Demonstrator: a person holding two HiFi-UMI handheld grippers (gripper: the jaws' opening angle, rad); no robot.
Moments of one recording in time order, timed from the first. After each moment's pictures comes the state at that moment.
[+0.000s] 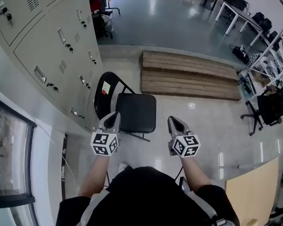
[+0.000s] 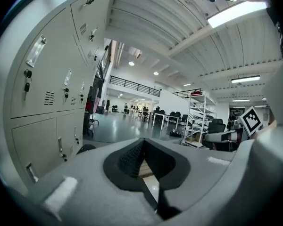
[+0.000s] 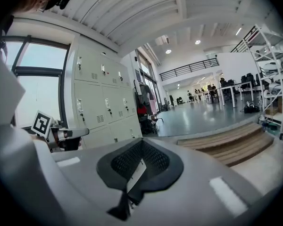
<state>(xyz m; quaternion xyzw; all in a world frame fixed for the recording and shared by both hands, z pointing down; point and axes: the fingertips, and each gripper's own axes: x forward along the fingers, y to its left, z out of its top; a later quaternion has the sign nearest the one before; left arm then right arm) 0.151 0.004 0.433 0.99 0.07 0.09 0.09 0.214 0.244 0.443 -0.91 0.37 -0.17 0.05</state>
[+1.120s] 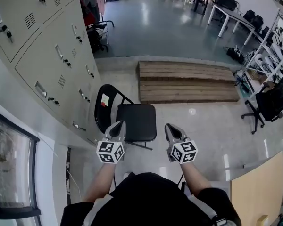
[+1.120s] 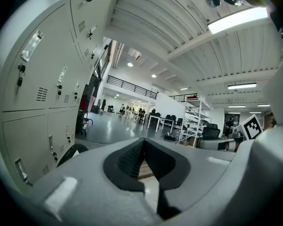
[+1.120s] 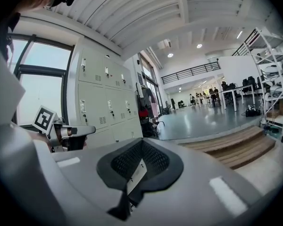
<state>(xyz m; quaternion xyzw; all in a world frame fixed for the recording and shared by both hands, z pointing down) 0.159 0.032 0.421 0.99 0.09 0.08 0.12 0.201 0.239 0.438 -0.91 0.38 -0.14 0.04</state>
